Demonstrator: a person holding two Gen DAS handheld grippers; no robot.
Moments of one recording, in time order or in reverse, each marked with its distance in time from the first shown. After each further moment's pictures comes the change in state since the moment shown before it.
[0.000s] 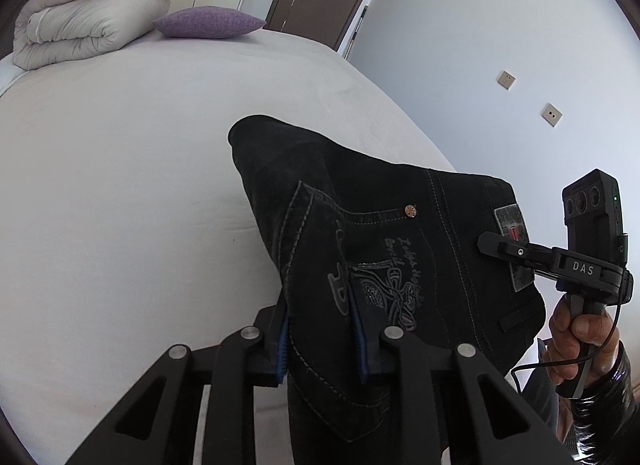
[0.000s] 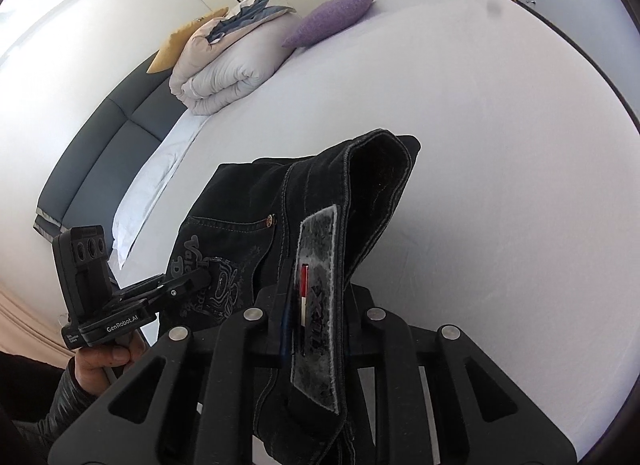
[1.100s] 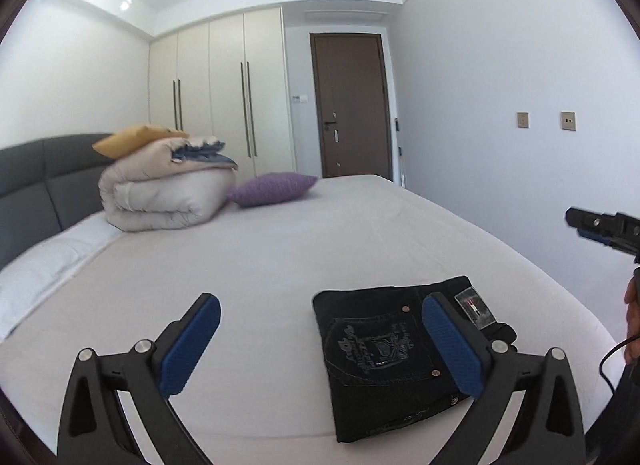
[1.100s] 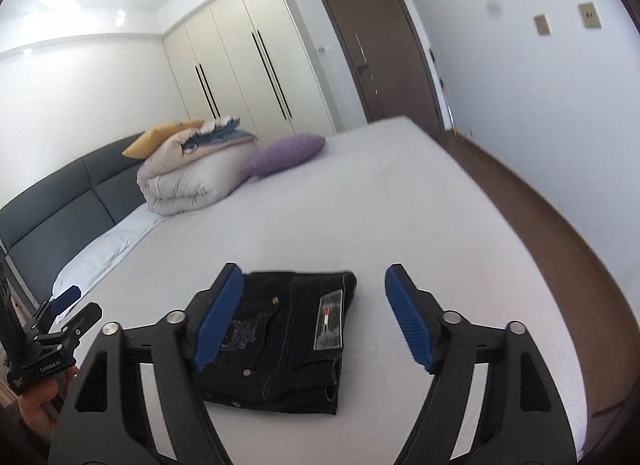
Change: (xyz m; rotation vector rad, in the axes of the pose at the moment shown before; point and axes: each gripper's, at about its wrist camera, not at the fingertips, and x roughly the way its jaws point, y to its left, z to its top) left arm -0.137 -0.093 -0.054 0.284 -0.562 0.461; right arm -0.154 0.006 -0.067 -0.137 -0.565 -0.255
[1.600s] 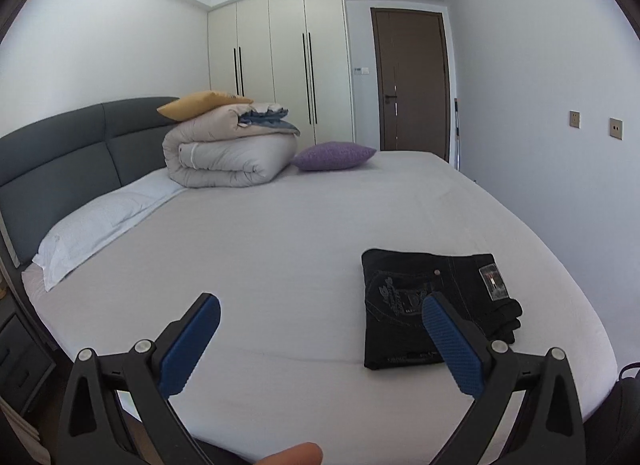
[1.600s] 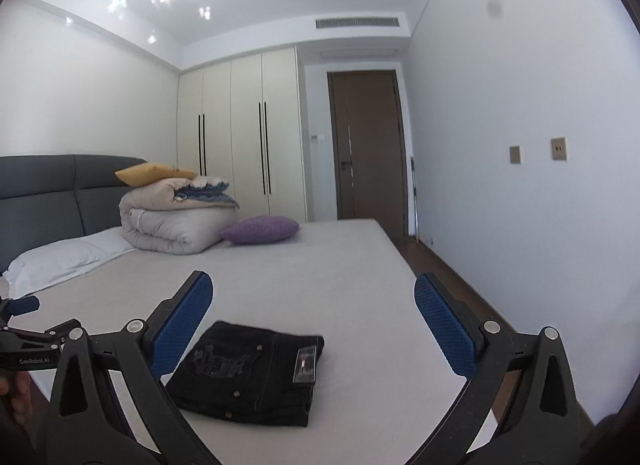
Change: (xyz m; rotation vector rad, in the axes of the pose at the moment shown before) left arm -0.055 0.025 -0.019 -0.118 0.161 0.169; right arm -0.133 0.078 -0.001 -0.218 -0.236 -0.172
